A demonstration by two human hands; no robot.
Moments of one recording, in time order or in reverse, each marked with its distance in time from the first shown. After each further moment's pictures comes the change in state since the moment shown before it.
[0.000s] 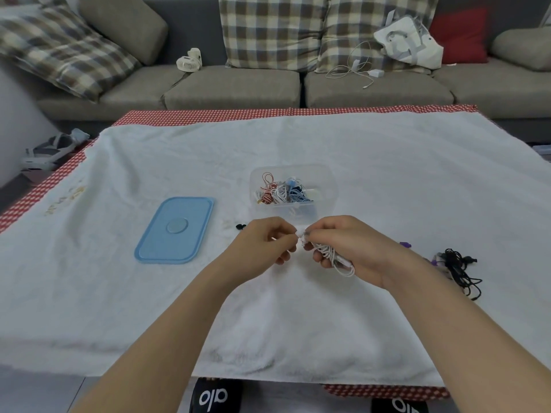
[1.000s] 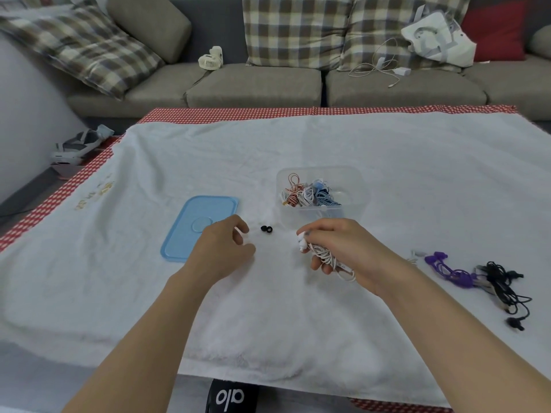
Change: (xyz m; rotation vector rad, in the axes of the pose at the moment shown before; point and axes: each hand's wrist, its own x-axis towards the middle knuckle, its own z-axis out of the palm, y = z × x) left_hand 0.003 -0.068 -0.071 0.394 0.314 -0.167; right_hand 0.024 -0.005 0.042 0.013 0.003 -0.057
